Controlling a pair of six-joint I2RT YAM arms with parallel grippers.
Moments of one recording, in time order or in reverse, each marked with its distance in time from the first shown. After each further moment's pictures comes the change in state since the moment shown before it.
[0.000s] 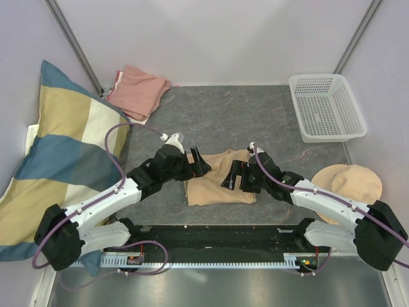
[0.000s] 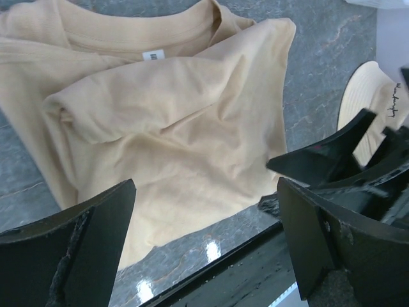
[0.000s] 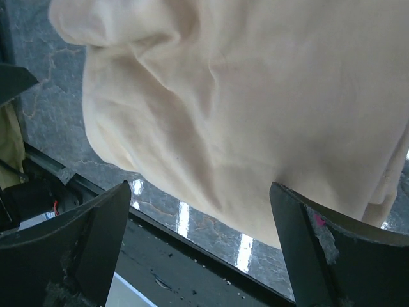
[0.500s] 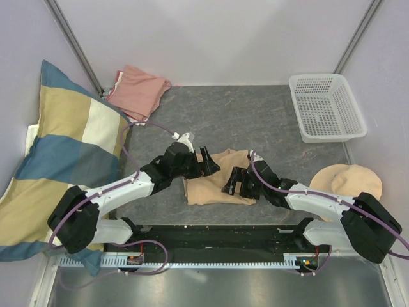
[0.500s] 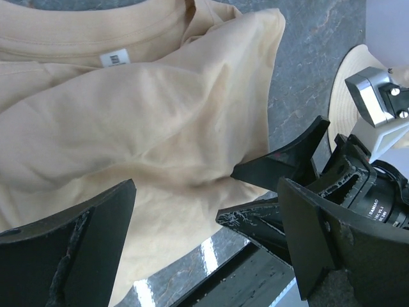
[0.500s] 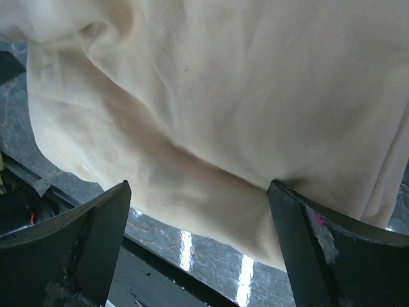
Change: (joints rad) left arm 0.000 0.187 0.000 0.198 0.103 -0.002; right arm 0.014 0.078 -0.153 0.204 0.016 0.041
